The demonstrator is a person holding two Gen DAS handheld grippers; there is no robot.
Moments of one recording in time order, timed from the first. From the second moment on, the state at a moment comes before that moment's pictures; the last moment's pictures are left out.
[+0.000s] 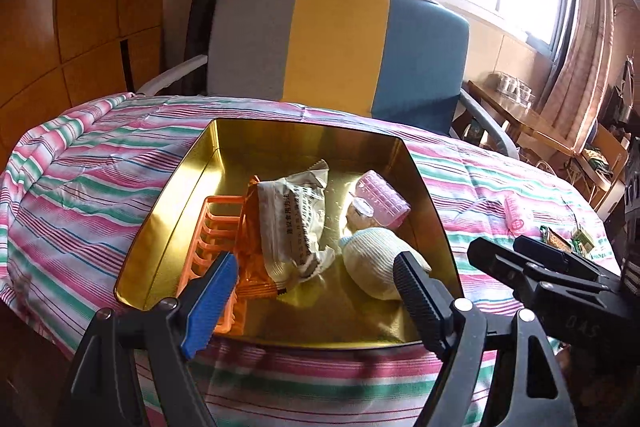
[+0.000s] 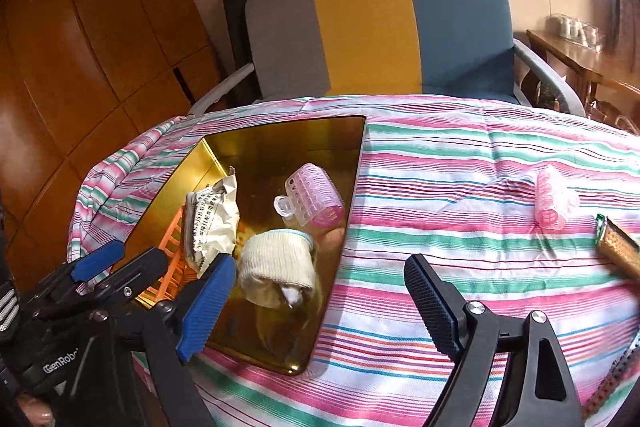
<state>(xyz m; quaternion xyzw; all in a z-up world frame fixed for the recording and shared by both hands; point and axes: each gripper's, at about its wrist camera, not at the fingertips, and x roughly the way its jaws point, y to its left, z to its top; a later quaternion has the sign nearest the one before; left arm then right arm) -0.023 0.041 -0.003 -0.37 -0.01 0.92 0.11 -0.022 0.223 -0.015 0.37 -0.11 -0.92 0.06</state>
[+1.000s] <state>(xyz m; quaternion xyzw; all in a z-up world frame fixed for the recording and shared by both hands) 0.055 0.321 -0.040 -0.41 0.19 0.76 0.46 0.192 0.496 -0.062 0.33 -0.26 -0.86 -0.29</state>
